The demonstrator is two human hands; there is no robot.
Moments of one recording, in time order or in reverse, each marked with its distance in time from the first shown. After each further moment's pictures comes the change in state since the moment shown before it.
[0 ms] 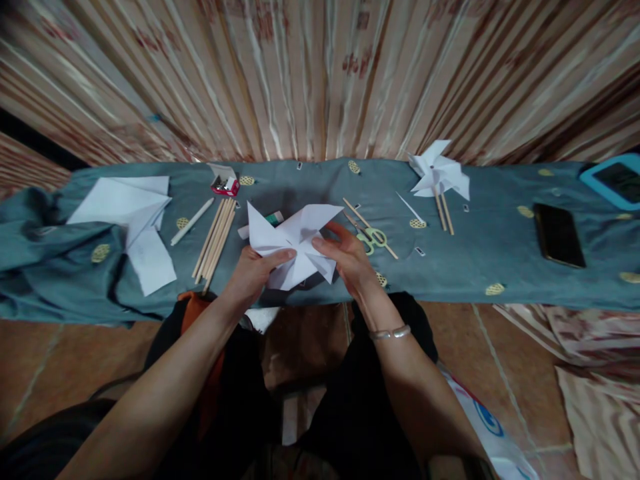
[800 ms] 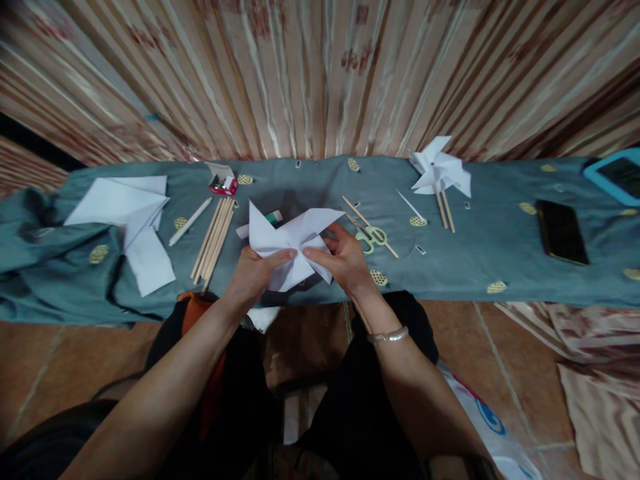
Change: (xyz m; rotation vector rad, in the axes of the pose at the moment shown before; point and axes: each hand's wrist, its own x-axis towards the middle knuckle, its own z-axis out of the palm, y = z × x) left_hand -0.001 0.000 0.004 0.028 0.033 0.013; right_hand -0.001 0.007 0.003 -0.132 -0.025 -0.094
